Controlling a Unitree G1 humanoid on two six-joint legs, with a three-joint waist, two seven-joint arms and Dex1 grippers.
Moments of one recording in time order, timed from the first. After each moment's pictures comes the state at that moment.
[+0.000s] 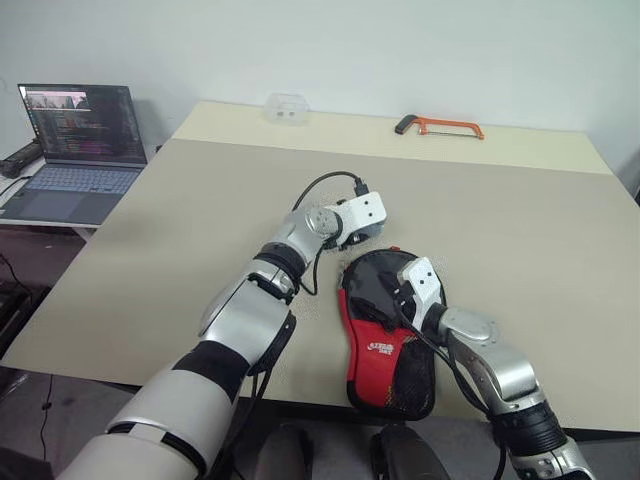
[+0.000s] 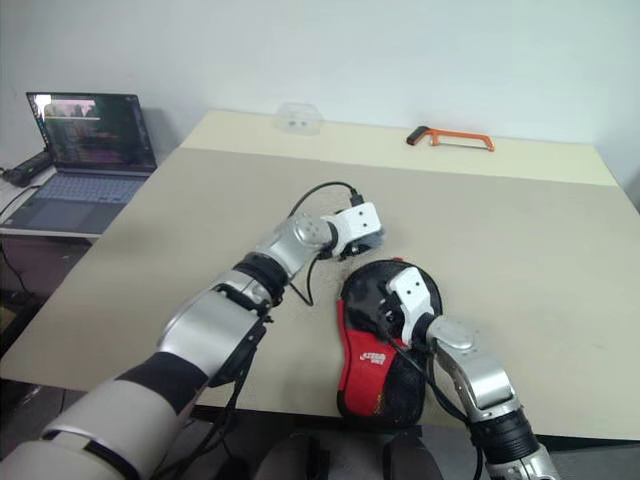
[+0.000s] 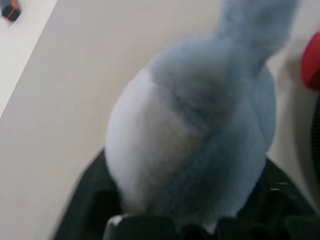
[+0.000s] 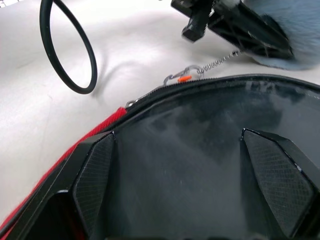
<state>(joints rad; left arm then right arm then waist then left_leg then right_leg) -1.28 0.10 -0.38 1.33 0.36 -0.06 -0.53 -0.21 -0.28 0.21 -0.16 0.21 0.49 0.54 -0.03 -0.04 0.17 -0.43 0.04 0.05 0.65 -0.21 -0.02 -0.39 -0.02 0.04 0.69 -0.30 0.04</state>
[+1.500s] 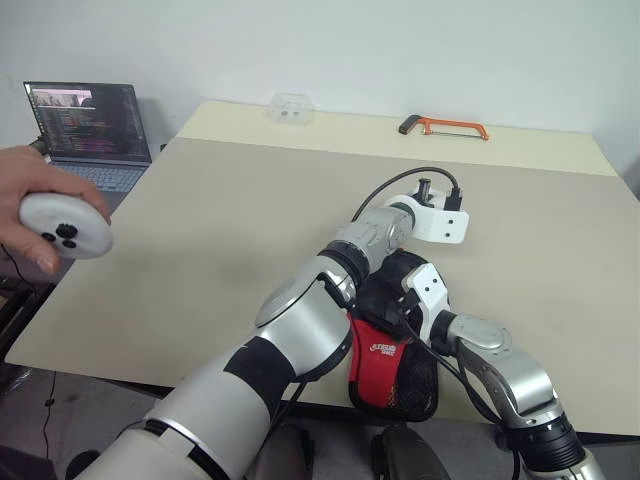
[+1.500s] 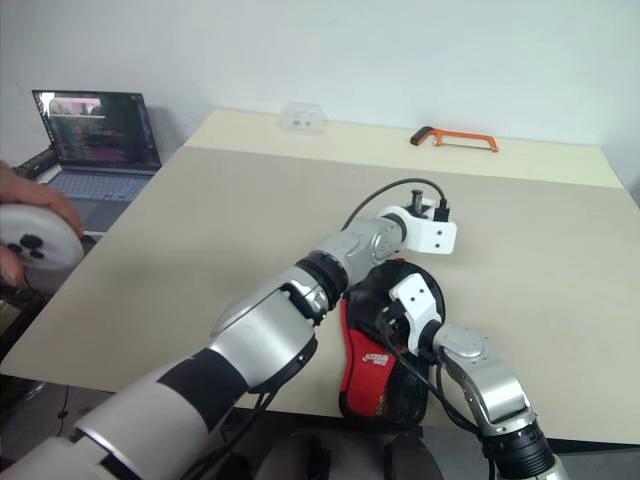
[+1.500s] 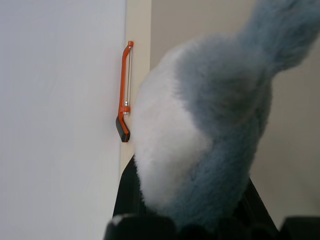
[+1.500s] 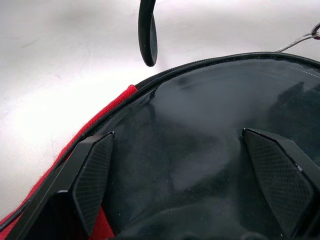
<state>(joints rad) -1.43 -0.17 -0.57 1.42 0.72 -0.16 -0.12 -0.16 -0.33 0.22 -0.29 0.21 0.61 0.52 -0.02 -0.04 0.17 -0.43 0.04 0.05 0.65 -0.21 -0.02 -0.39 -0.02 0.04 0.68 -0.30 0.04</state>
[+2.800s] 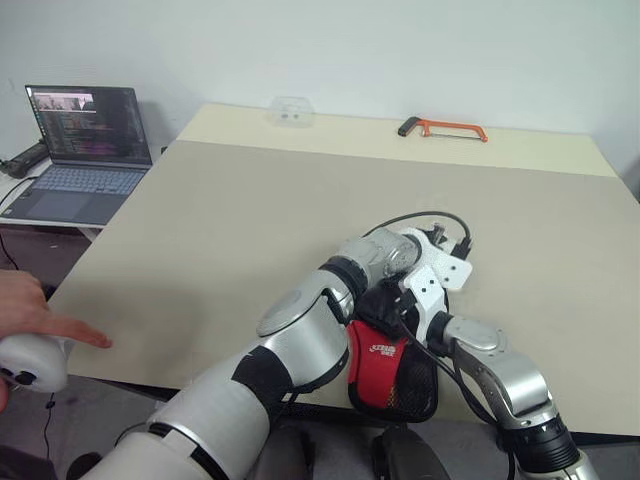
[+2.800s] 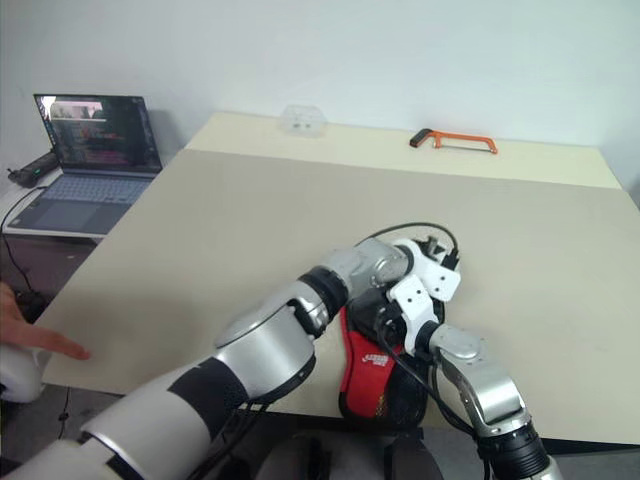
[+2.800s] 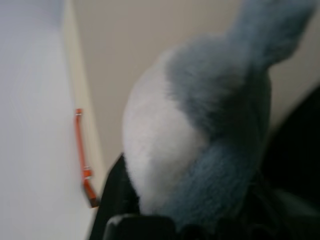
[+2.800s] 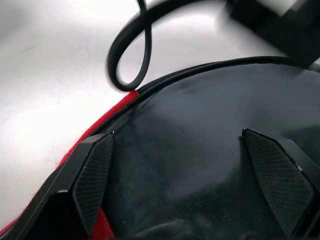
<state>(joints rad) -1.33 -0.17 -0.72 1.39 0.73 -0.36 -0.30 -0.16 -0.30 0.23 -0.28 0.20 0.61 0.51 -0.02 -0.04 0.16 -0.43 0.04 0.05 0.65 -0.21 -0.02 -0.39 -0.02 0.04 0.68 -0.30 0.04</state>
